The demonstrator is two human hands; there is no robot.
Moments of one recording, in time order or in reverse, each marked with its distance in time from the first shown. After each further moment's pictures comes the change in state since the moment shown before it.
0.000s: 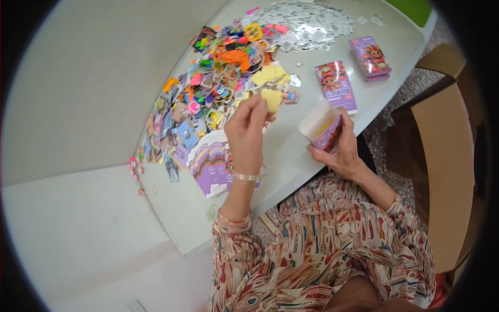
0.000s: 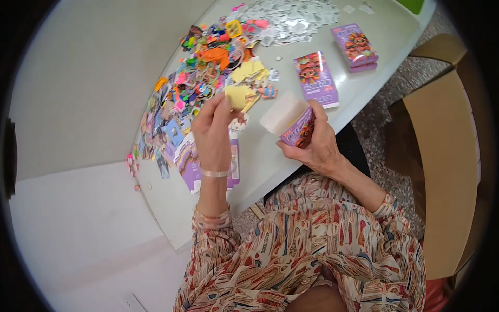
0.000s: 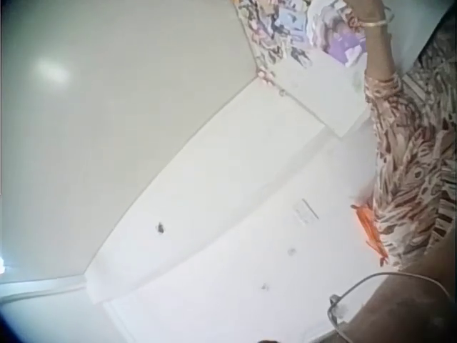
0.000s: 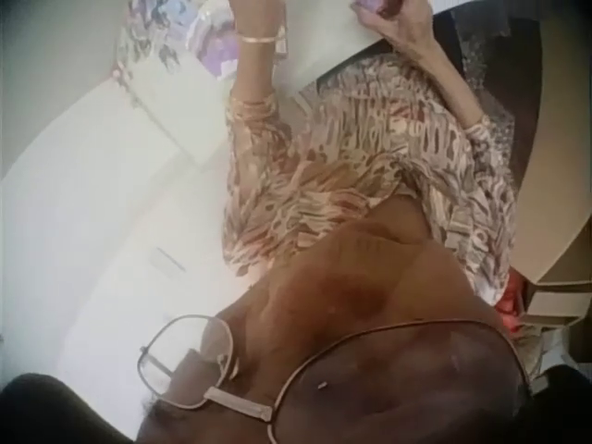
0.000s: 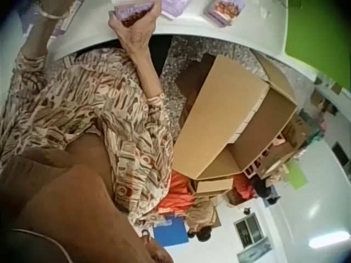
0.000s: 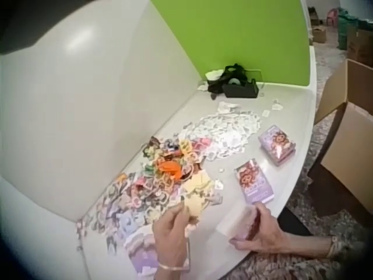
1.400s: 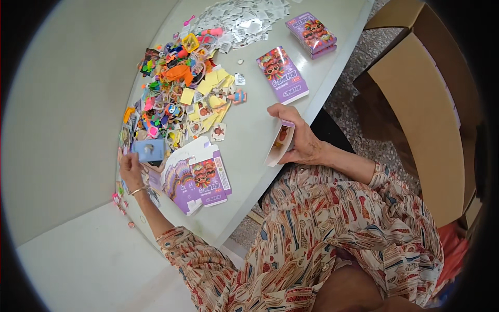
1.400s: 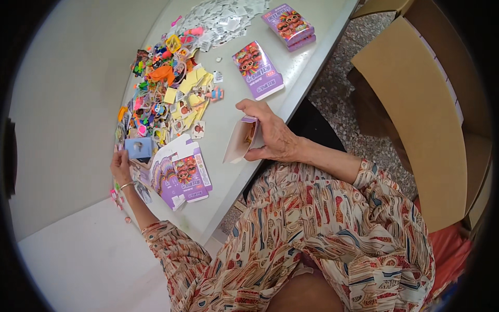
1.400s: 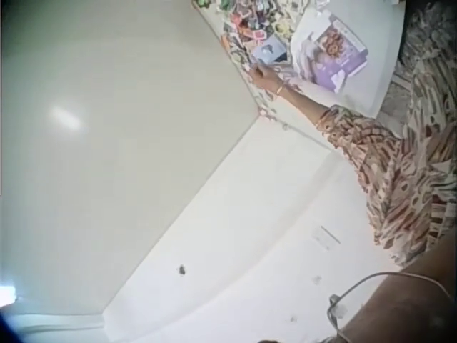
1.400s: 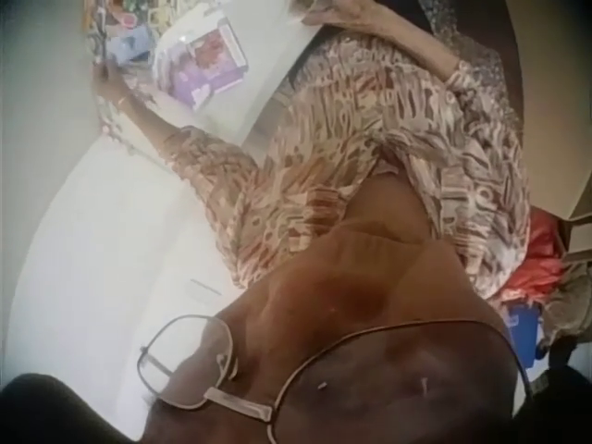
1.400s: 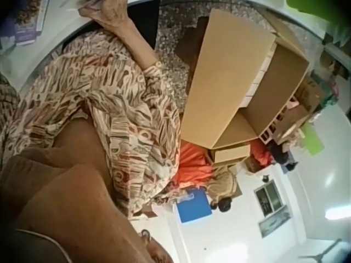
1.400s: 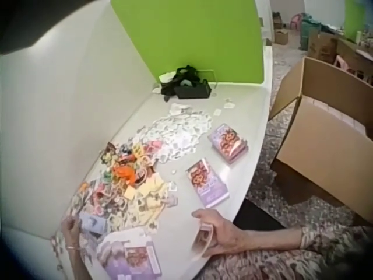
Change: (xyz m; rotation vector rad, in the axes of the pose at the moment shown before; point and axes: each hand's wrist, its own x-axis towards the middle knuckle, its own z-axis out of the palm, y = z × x) left_hand 0.083 -0.080 -0.285 0.714 0.173 0.020; right_hand -0.004 0.023 0.005 0.155 -0.131 -0.307
